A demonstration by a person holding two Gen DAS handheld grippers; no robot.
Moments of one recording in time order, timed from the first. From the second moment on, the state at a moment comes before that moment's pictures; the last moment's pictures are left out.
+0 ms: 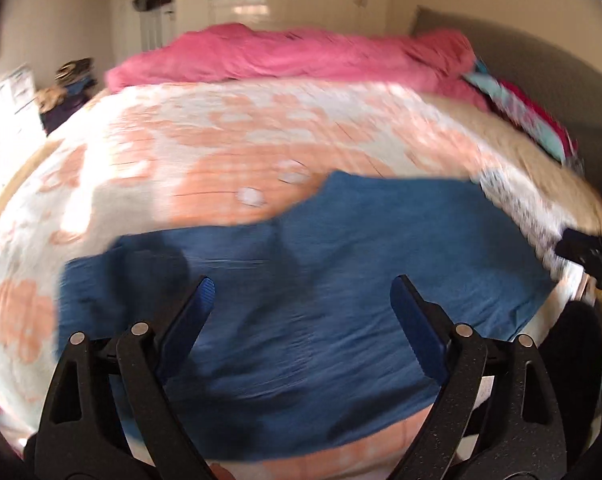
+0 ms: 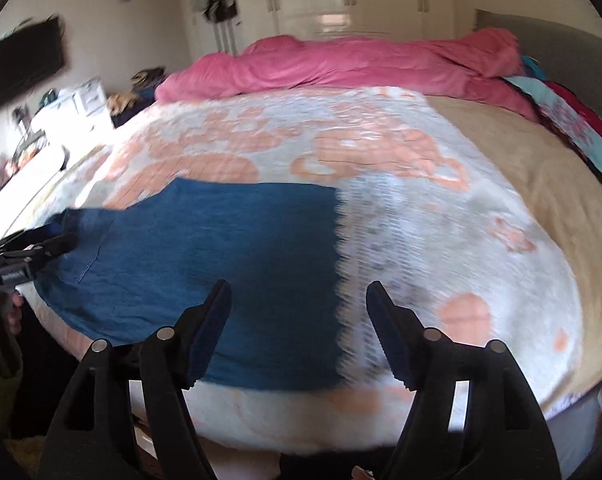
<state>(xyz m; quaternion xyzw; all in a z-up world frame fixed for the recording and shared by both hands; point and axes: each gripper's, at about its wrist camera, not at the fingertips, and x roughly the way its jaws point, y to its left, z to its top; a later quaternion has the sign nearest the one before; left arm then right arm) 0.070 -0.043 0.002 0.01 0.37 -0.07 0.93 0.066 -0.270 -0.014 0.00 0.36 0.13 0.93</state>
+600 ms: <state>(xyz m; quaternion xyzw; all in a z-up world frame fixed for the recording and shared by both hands) 0.093 -0.019 -0.050 0.00 0.40 -0.04 0.91 0.108 -0.267 -0.061 0.00 0.39 0.11 0.91</state>
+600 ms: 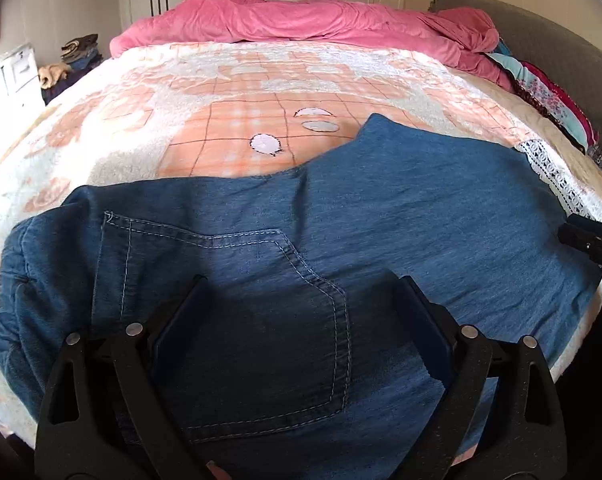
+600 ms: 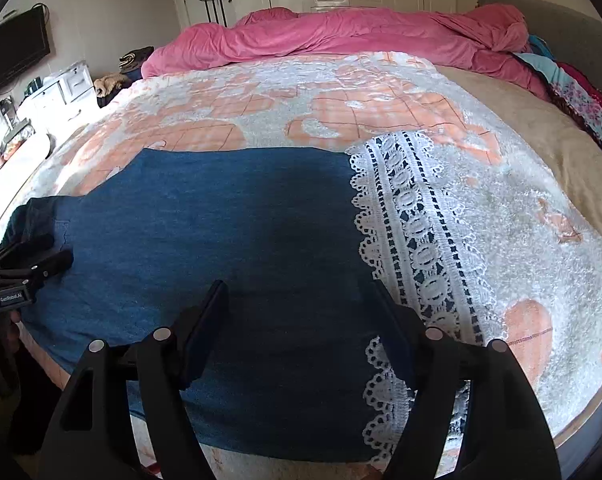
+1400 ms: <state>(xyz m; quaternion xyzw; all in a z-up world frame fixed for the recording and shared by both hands) 0.065 -0.074 0.021 0.00 0.36 -0.11 0.93 0.026 -0.354 -0.019 0.15 0.33 0.05 0.93</state>
